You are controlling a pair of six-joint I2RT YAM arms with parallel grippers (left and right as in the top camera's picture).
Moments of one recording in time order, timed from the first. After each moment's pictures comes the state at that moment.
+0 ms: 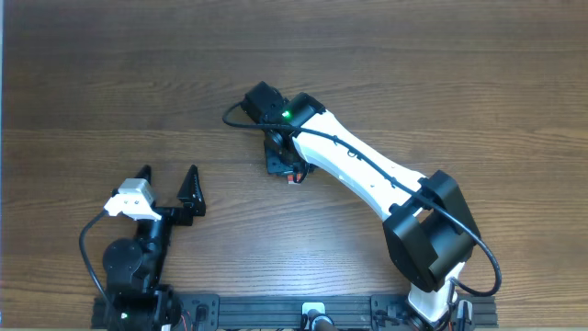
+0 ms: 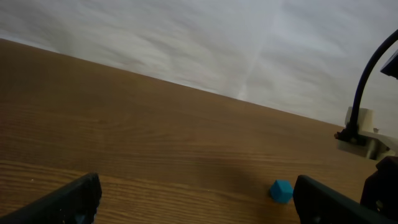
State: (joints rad) left arm -0.03 0.01 0.01 -0.07 0.08 -0.31; right arm 0.73 1.94 1.55 -1.10 0.02 0.60
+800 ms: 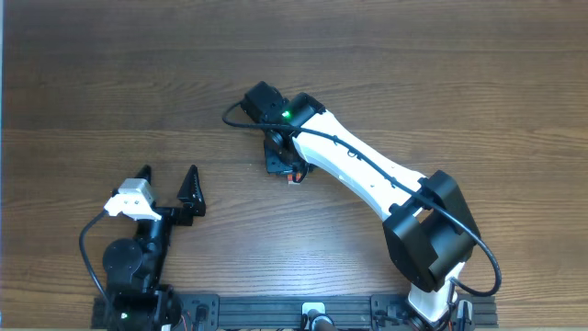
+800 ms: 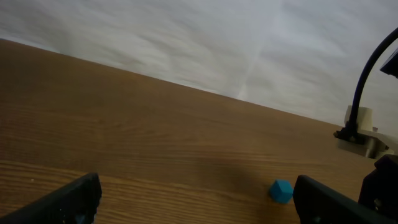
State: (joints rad) left arm -0.03 0.01 0.01 -0.07 0.08 -0.31; right arm 0.73 1.94 1.55 -1.09 0.02 0.61
